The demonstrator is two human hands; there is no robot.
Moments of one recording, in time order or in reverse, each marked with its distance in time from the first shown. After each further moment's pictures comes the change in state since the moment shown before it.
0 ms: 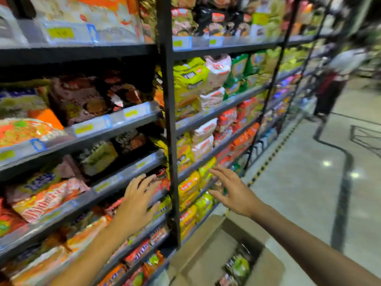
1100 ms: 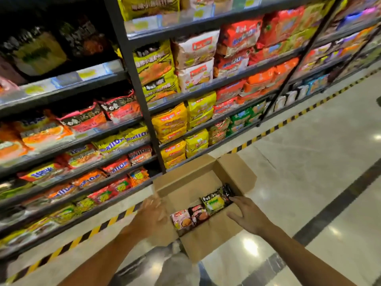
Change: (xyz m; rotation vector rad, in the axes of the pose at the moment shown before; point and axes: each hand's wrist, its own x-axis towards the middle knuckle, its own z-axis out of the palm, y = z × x) left_hand -0.075 0.220 0.304 -0.203 -0.793 -0.442; right_hand -0.219 0.301 0.073 0.006 -0.760 0.343
